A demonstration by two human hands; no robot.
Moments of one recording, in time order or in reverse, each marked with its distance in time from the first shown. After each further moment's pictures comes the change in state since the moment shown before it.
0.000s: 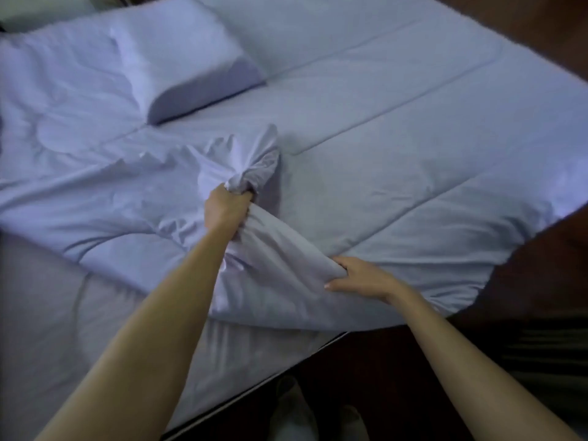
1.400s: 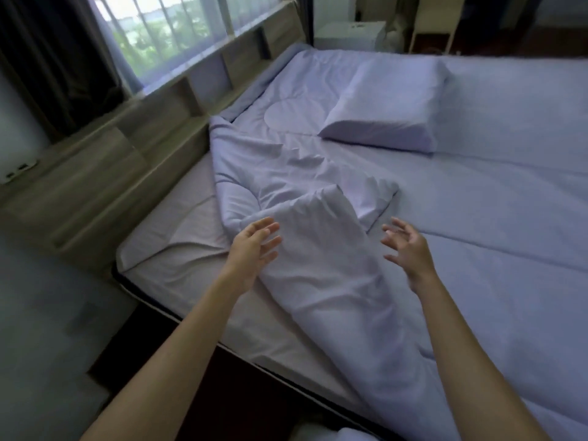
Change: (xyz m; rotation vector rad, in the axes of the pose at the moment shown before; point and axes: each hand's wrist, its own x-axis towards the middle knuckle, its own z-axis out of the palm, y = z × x) left_hand -0.169 0.075 0.021 -1.064 0.415 -0.281; right_hand 0.141 -0.041 -0.179 0.491 -0.002 -0.181
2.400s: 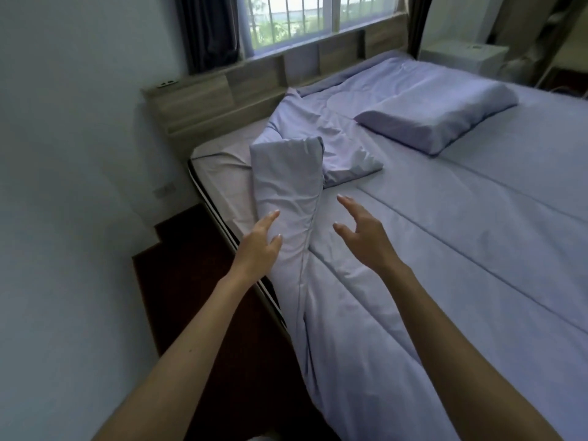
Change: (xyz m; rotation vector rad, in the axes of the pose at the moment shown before) left_hand -0.333 -0.146 0.285 0.776 0.514 0.305; right_hand -0.148 -0.050 -0.283 -0.662 -0.757 -0.708
